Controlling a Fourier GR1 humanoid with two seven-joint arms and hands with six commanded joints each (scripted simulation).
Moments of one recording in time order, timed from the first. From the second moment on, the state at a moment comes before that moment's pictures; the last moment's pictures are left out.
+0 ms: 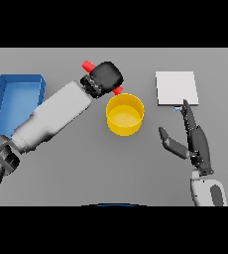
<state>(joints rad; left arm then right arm) -1.14 0.25 -0.85 -0.79 -0.95 -0.31 -0.04 0.08 -0.06 0.09 -1.70 0.17 -0.01 -0.10</state>
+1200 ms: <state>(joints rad) -1.54 0.23 -1.17 -0.62 -1.32 -0.24 -0.26 0.09 -0.05 0.10 -1.70 0.21 -0.04 -0.11</state>
